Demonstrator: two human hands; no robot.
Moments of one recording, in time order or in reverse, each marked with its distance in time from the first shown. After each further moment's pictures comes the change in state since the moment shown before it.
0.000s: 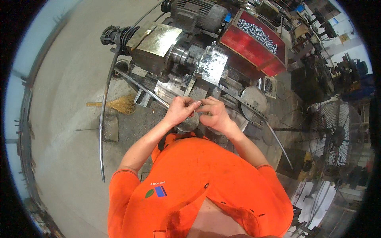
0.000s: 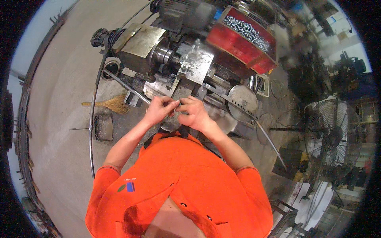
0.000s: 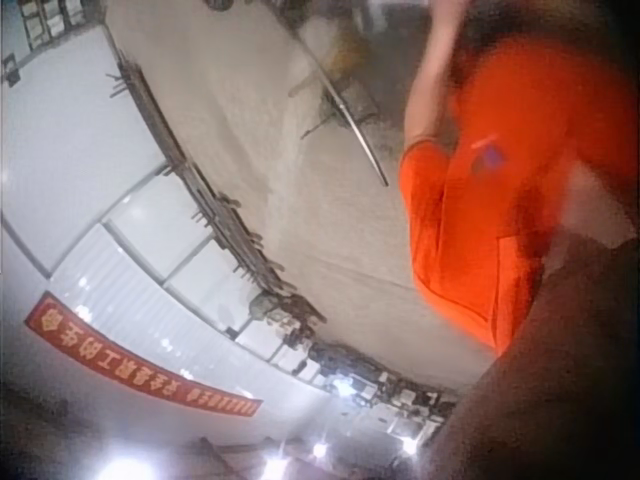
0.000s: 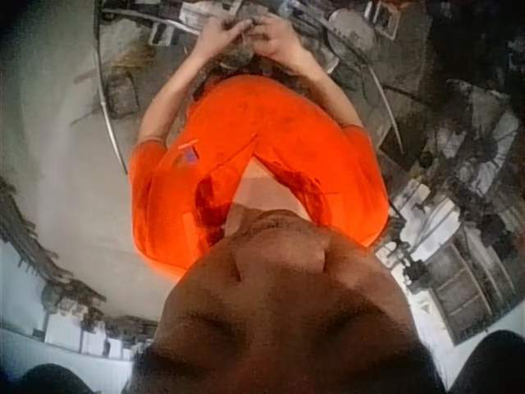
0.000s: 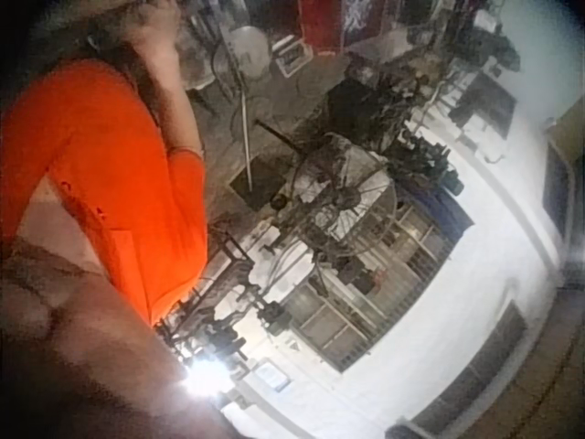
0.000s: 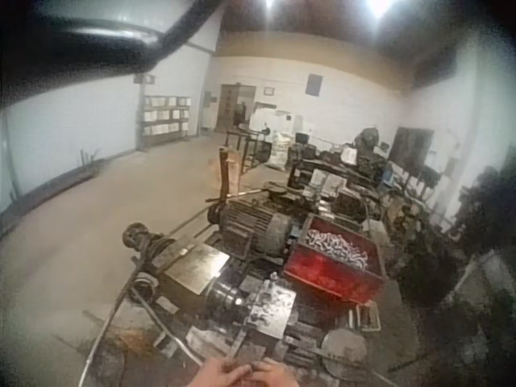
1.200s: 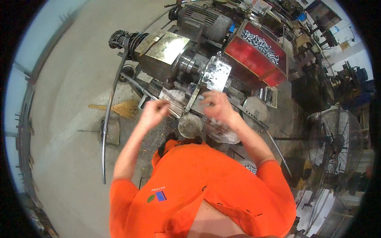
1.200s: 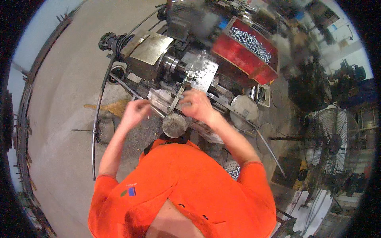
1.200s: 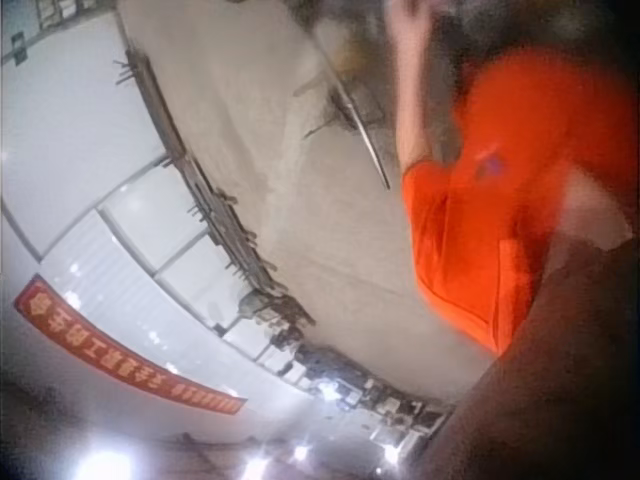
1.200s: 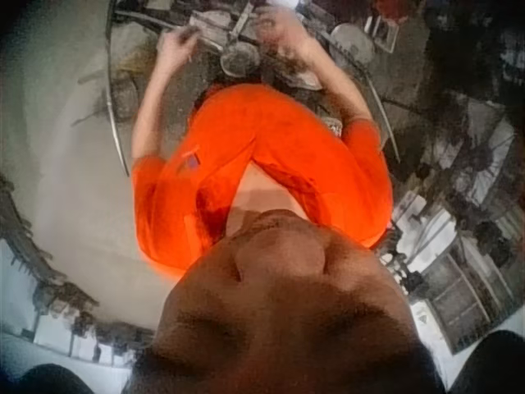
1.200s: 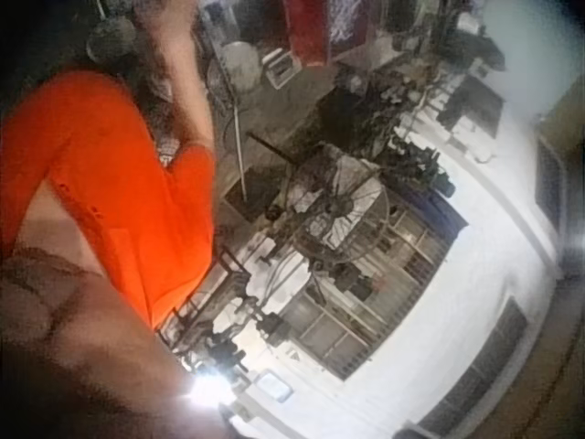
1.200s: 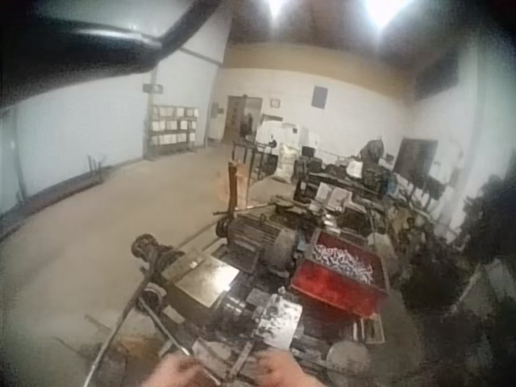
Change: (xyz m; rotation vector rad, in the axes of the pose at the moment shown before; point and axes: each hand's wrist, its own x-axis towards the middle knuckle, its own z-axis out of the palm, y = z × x) left_hand -0.039 -0.005 -0.084 0.191 0.222 -0.042; right_hand 0.045 0.026 -0.014 -0.167 0.009 -0.254
